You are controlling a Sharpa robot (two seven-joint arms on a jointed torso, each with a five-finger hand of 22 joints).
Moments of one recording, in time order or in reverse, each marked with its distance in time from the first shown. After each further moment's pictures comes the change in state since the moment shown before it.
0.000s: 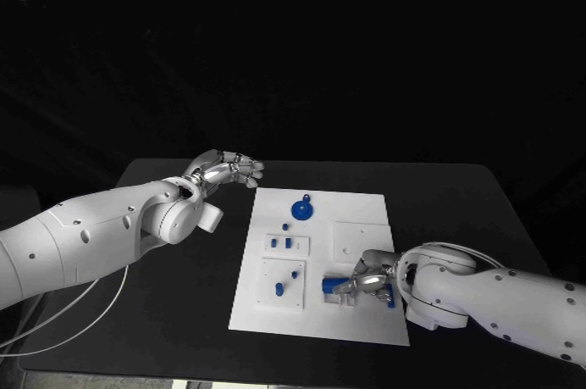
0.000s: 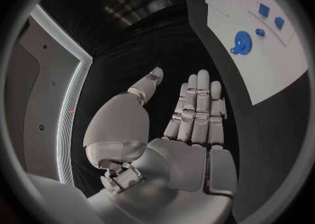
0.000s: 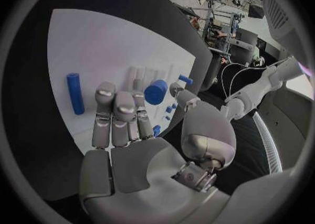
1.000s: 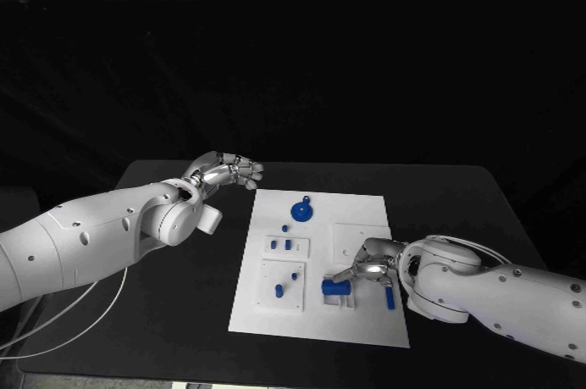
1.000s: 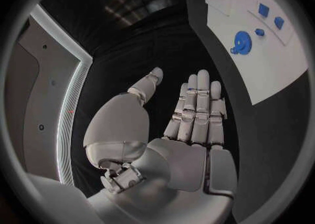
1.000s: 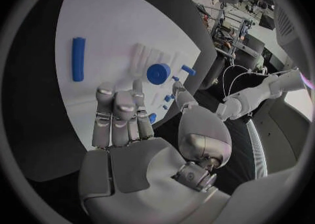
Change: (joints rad) left arm 0.000 0.000 0.000 -0.001 0.000 0.002 0.000; left_hand -0.004 0.004 -0.003 0.003 0.000 0.000 0.000 0.000 -0.001 0.000 0.000 0.000 0.000 0.000 0.000 -0.004 0.003 0.000 0.000 0.000 -0.004 0.001; right arm 0.011 -0.011 0.021 0.004 -0.131 -0.056 0.019; right_hand -0.069 0.137 -0.237 -0.205 0.020 -0.011 -0.003 -0.016 -0.003 -0.002 -0.002 -0.021 0.021 -0.002 -0.002 -0.017 0.011 -0.003 -0.019 -0.009 -0.017 0.000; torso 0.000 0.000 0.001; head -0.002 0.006
